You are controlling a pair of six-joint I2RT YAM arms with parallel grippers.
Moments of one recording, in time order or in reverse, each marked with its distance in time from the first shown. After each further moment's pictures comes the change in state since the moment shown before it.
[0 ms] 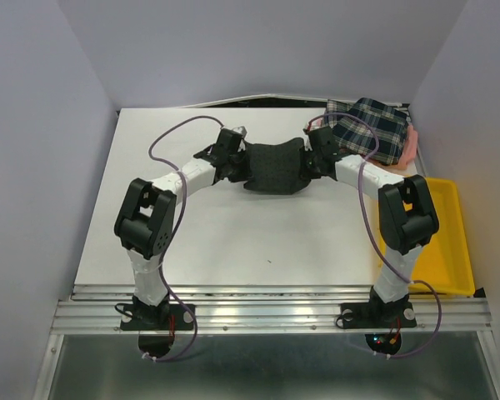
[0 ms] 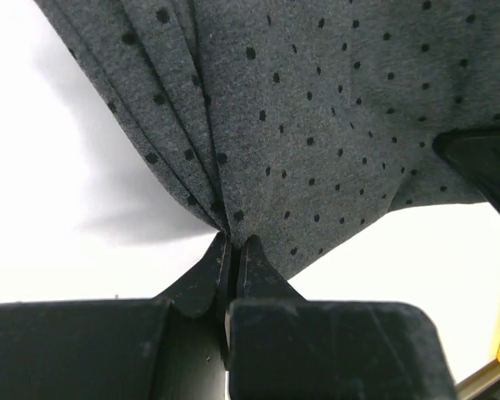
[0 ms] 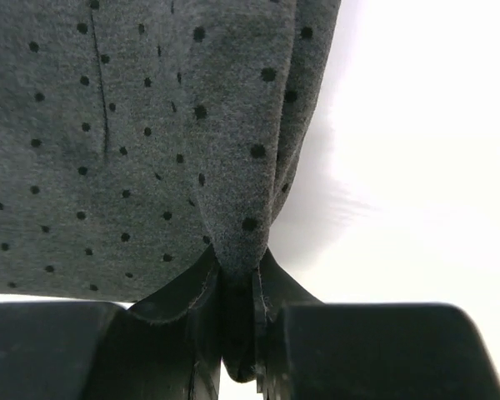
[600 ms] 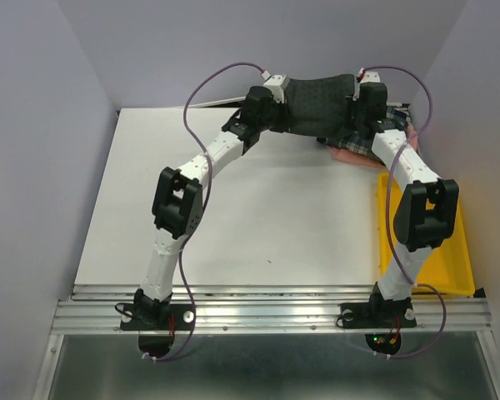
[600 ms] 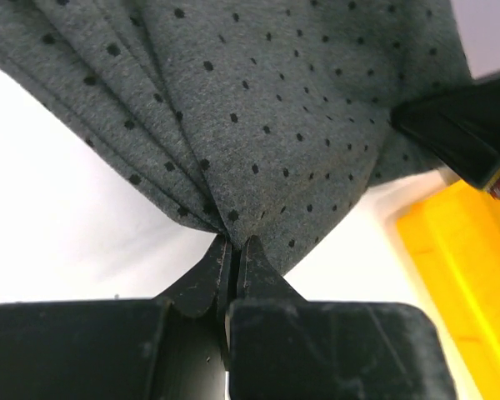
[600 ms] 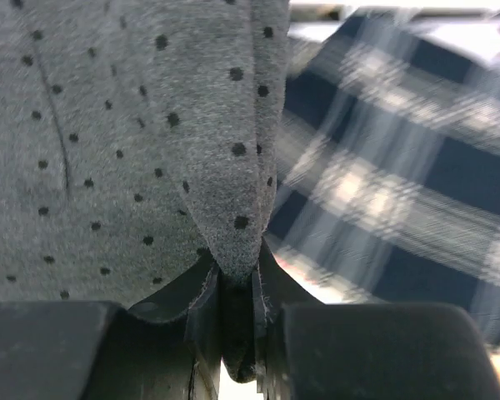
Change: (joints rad) left arm -0.069 0.341 0.694 0.135 0.076 0.187; right arm -0.244 -0.018 0.299 0.044 0.165 -0.179
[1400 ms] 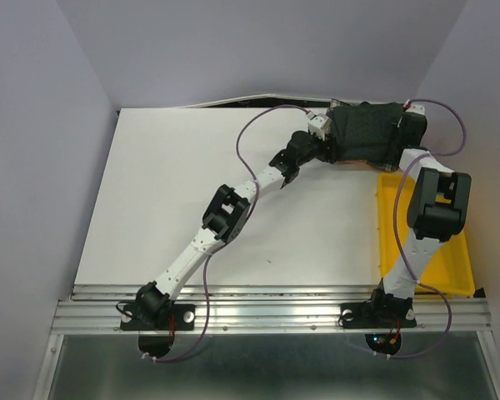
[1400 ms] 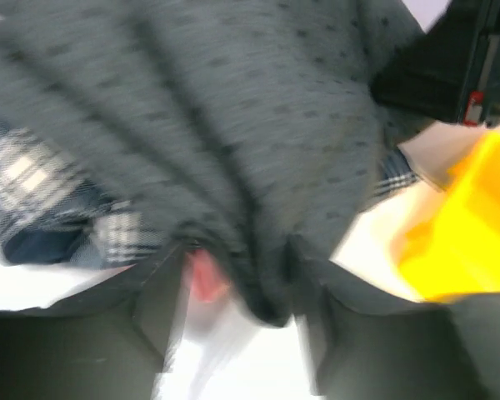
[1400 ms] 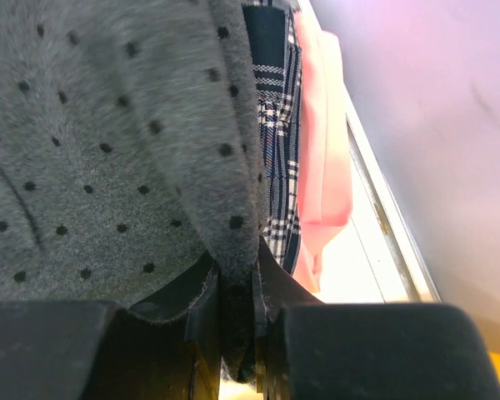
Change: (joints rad) left arm -0.185 0.680 0.545 0.457 0.035 0.001; right arm -0.333 0.080 -0.240 0.312 0.064 -0.109
